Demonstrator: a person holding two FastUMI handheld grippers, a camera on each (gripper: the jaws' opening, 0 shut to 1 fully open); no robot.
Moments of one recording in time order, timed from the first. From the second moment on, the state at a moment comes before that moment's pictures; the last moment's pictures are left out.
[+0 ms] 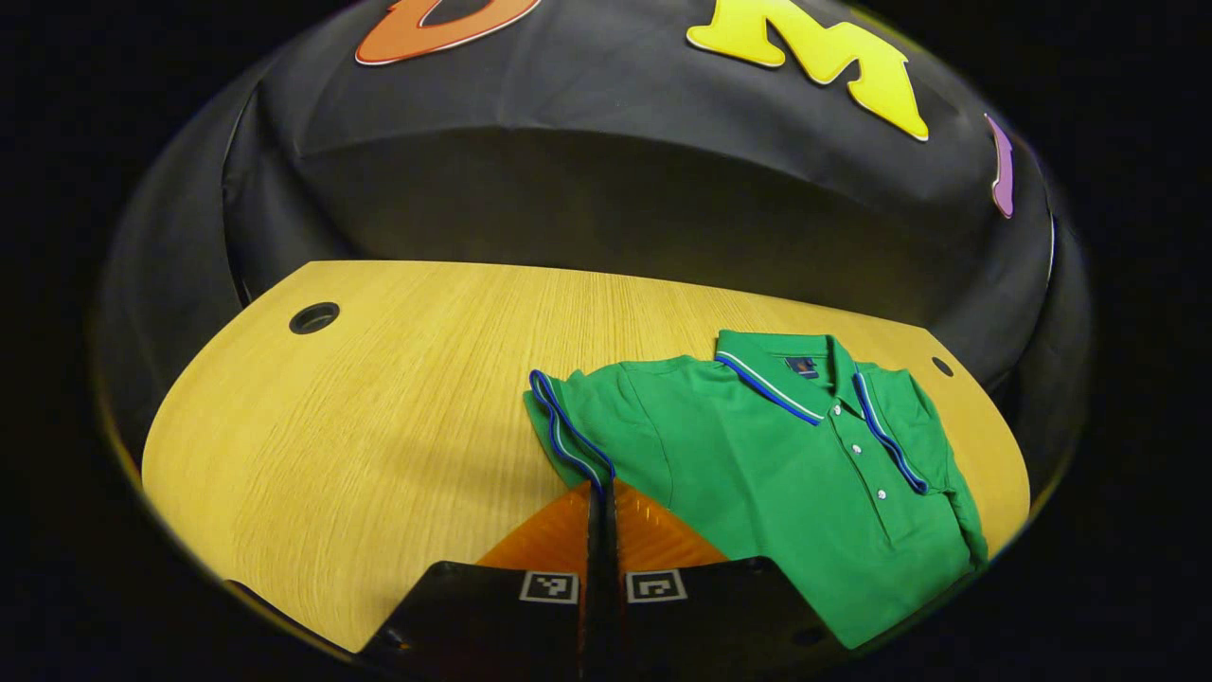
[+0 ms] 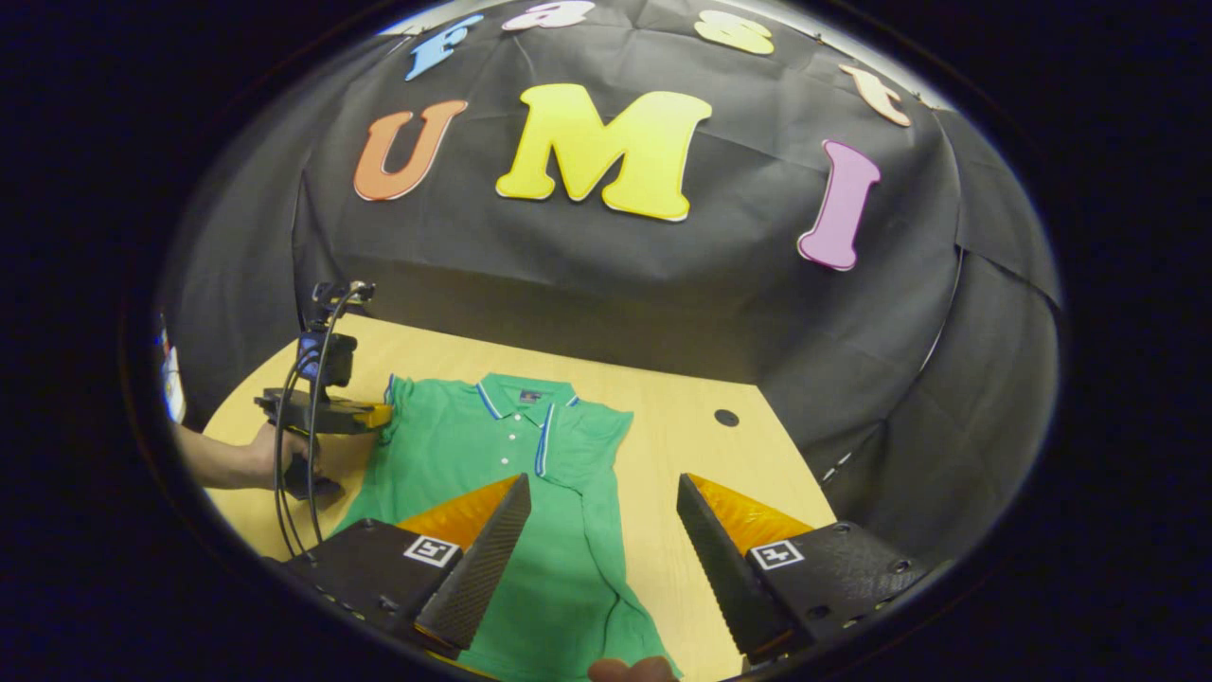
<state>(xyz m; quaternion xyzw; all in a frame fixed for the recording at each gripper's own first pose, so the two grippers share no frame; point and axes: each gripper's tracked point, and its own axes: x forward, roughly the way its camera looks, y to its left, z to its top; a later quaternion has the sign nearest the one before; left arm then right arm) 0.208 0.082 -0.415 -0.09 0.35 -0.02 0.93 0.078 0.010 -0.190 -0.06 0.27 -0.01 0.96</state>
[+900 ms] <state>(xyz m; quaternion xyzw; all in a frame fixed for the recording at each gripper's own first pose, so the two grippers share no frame) 0.246 -0.053 -0.336 -0.05 0.31 -0.11 0.94 0.038 -0.067 -0.188 -0.01 0.27 -0.06 0.96</state>
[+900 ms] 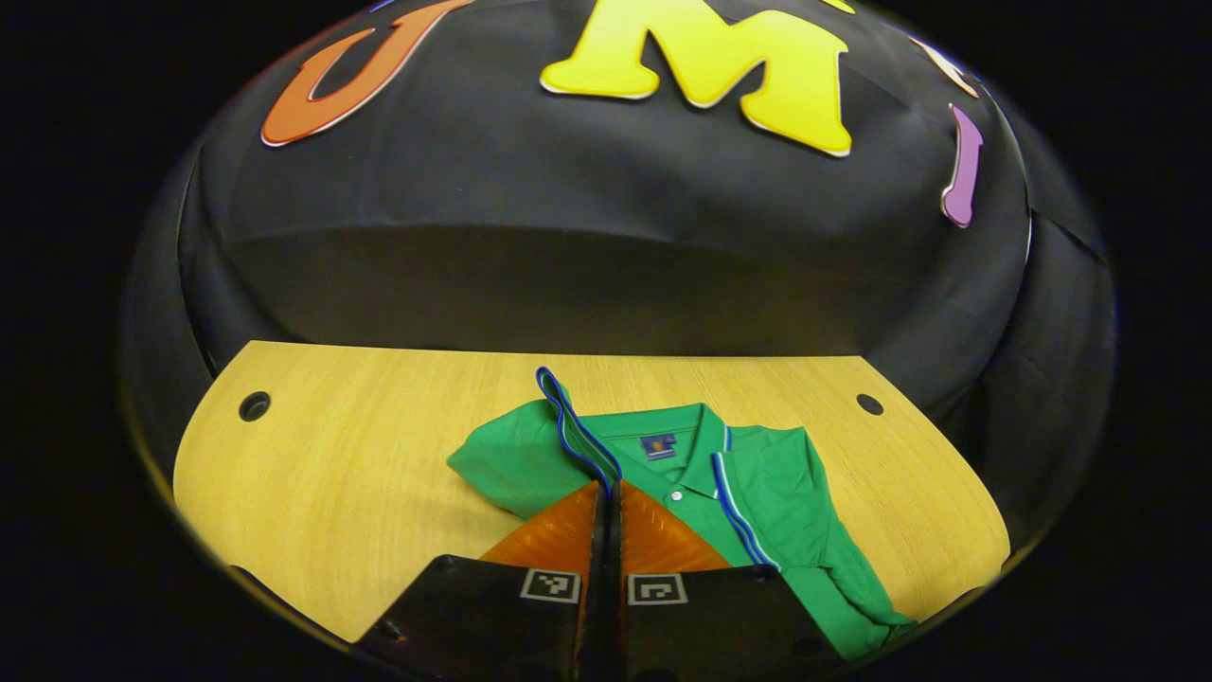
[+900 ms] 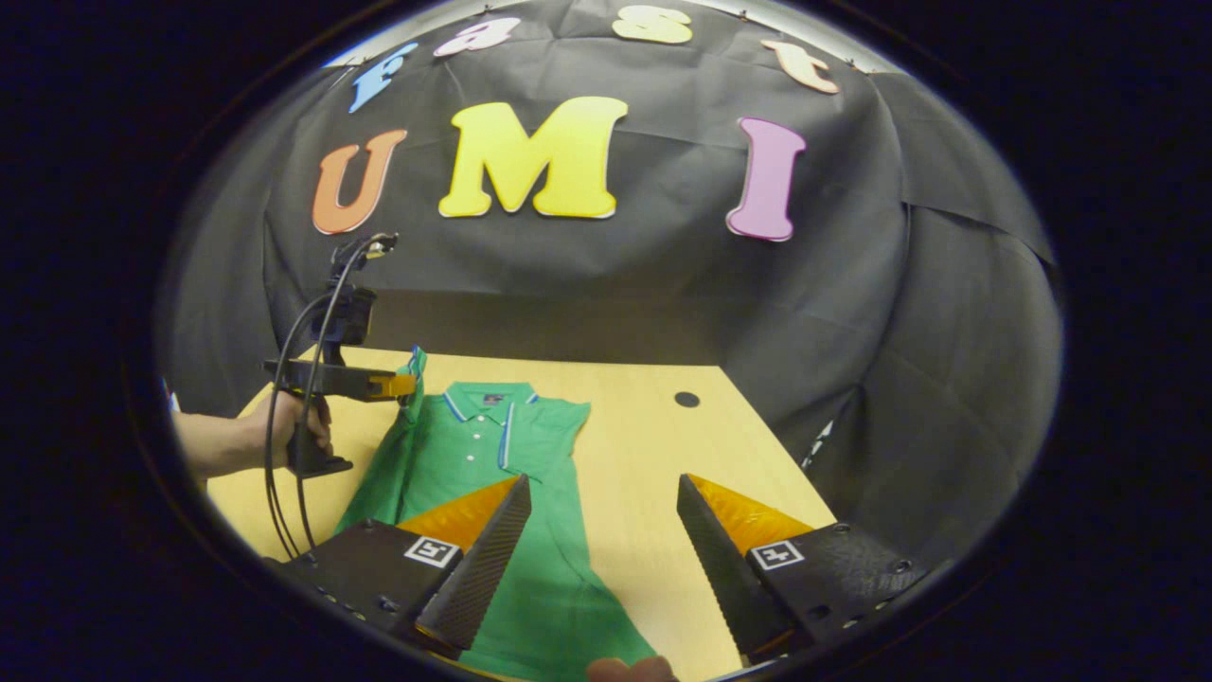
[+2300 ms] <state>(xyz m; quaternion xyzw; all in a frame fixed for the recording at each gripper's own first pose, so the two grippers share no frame) 0.020 -0.010 -0.183 -0.04 0.20 -0.03 0.98 -0.016 -0.021 -0.169 0.00 0.23 0.06 0.97</state>
